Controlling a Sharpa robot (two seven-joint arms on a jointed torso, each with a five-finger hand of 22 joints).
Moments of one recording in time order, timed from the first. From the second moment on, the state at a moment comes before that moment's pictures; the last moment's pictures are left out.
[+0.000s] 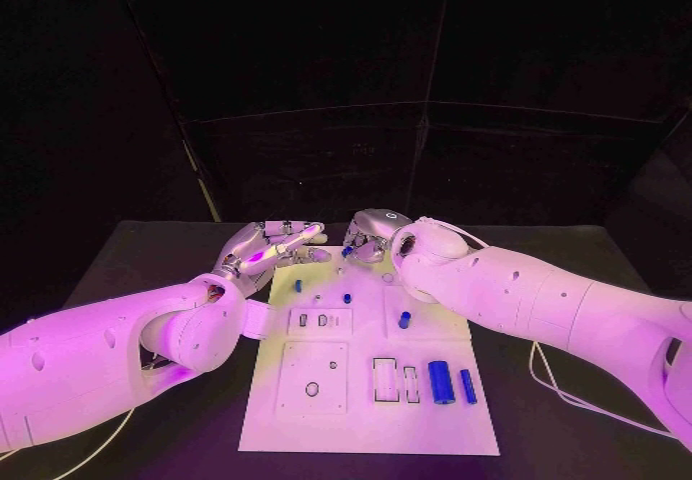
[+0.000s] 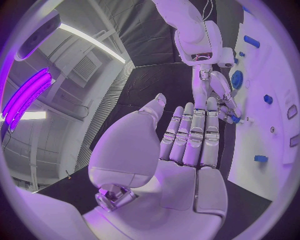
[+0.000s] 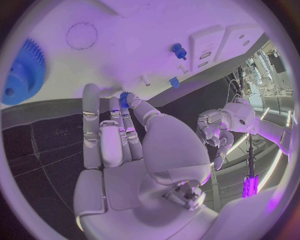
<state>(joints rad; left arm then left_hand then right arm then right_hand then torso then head) 1.22 -0.90 -0.08 1.65 0.03 -0.31 0.49 1.32 -0.02 0.17 0.08 0.05 0.93 0.23 0.12 0.07 1.00 0.17 0.15 0.07 1.09 0.13 0.24 0.16 0.18 0.91 0.24 0.23 0.12 1.23 -0.32 0.03 0.99 -1.56 -0.26 -0.12 1.24 0.06 0.29 -0.21 0.12 1.04 0.16 0.08 0.07 1.19 0.08 0.12 0.07 1.47 0.00 1.38 1.17 0.17 1.15 0.10 0.92 0.47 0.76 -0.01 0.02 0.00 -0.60</state>
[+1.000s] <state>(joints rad) 1.22 -0.90 -0.08 1.64 0.03 -0.31 0.49 1.31 -0.02 0.17 0.08 0.05 0.93 0.23 0.12 0.07 1.00 0.17 0.15 0.07 1.09 0.13 0.24 0.16 0.18 0.91 0.24 0.23 0.12 1.23 -0.37 0.03 1.03 -1.55 -0.28 -0.12 1.24 -0.05 0.18 -0.13 0.11 0.64 0.18 0.05 0.06 0.97 0.12 0.11 0.07 1.47 0.02 1.31 1.05 0.17 1.11 0.13 0.90 0.44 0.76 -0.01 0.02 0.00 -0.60</state>
